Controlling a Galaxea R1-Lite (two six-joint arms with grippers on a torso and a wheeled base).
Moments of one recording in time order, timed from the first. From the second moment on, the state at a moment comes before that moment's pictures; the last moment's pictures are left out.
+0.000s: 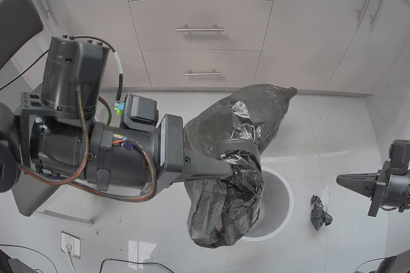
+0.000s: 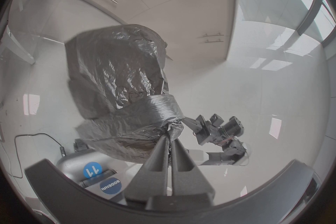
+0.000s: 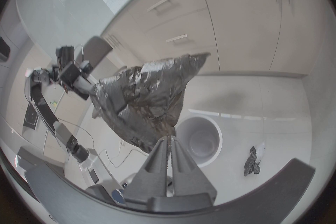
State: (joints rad) left arm -0.76 1.52 -1.05 -0.02 -0.54 -0.89; right arm 0.57 1.05 -0.53 -0.15 0.07 0.23
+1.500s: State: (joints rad) left arm -0.81 1.49 -1.04 -0.11 -0.46 -0.97; right arm 0.83 1.82 -0.50 -0.84 -0.25 0.18
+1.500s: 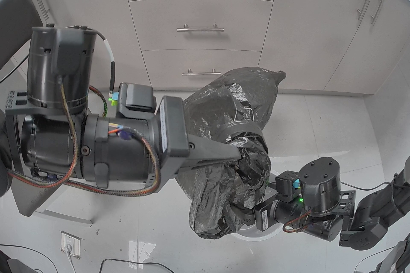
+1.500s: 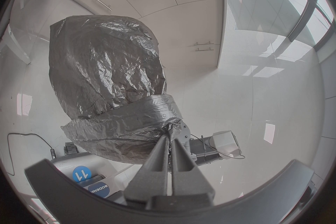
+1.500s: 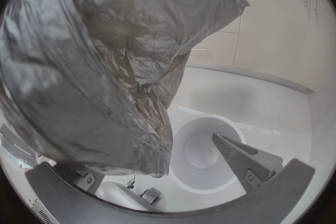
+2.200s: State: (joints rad) left arm -0.82 1.47 -1.01 -0.11 -0.47 -0.96; right arm 0.83 1.91 -0.43 -1.13 -0.30 0.13
